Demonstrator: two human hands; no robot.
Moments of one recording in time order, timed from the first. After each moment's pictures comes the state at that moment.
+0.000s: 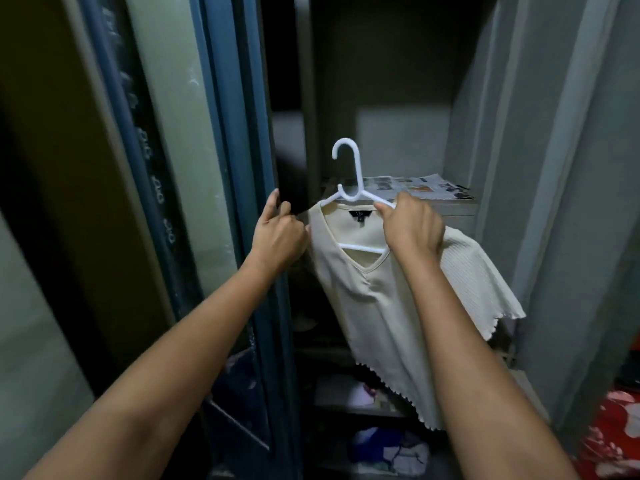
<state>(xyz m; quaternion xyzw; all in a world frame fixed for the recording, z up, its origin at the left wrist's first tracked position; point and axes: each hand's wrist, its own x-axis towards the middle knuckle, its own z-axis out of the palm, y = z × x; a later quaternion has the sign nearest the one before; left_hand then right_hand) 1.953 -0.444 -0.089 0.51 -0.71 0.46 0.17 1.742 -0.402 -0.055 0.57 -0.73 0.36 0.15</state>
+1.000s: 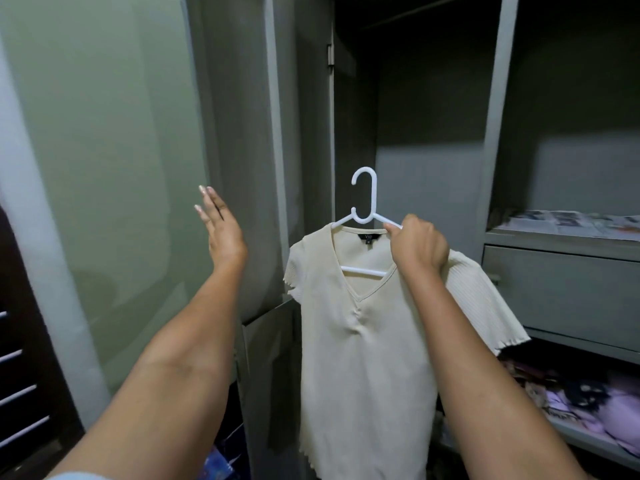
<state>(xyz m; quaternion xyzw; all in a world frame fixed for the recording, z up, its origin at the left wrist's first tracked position) 2.279 -0.270 -0.053 0.79 -0.36 0.24 0.43 1.985 -0.344 -0.043 0.70 -0.59 0.40 0.05</state>
